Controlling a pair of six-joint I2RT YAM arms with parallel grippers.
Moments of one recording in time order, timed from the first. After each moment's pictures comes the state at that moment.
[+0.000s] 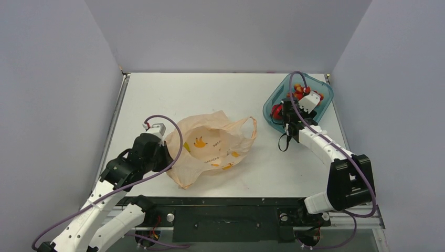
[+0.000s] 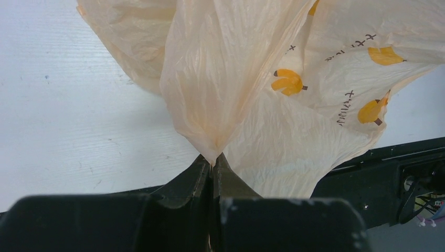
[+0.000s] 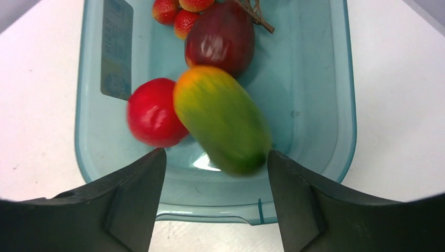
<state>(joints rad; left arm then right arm) -0.53 0.72 0.84 -0.96 -0.09 -0.56 0.26 1.42 0.93 -0.22 0.65 0.70</state>
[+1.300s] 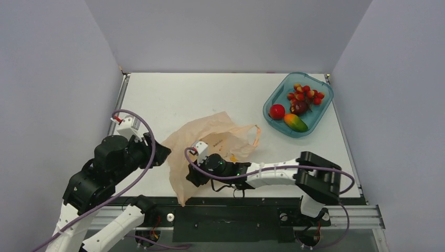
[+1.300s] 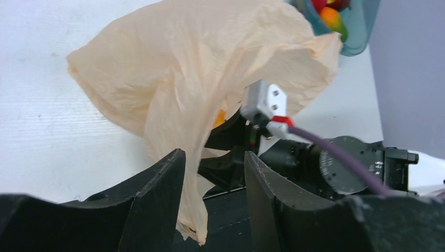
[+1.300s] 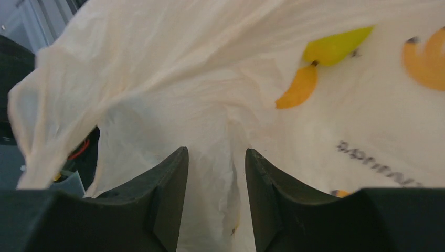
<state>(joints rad) -0.55 0.61 1.17 -1.04 -0.06 -0.63 1.23 1.59 0.85 0.32 0.07 0.38</state>
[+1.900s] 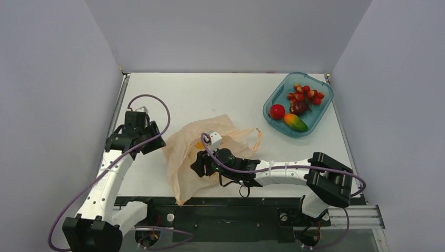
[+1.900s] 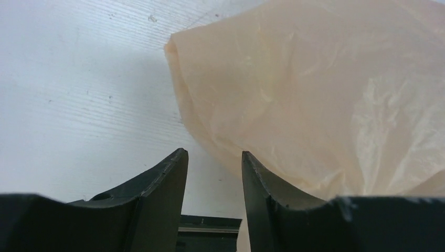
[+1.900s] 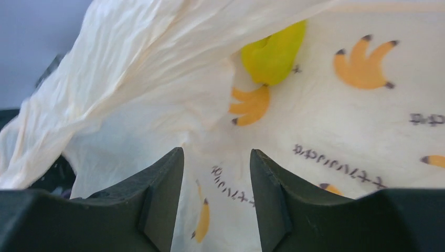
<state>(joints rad) -0.17 1.00 0.96 -0.90 -0.02 -0.53 1.20 1.59 0.80 0.37 0.11 0.54</state>
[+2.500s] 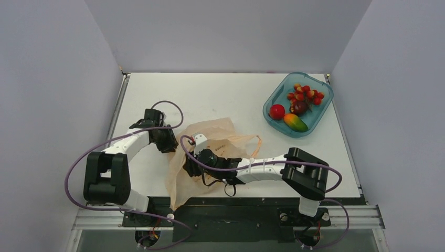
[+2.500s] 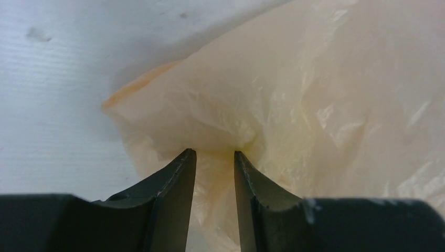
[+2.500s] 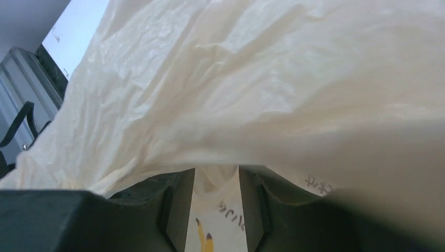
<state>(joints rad) -0.09 1.47 0.84 -0.55 0.21 -0.52 1.21 1.78 0.99 0.32 0.20 0.53</state>
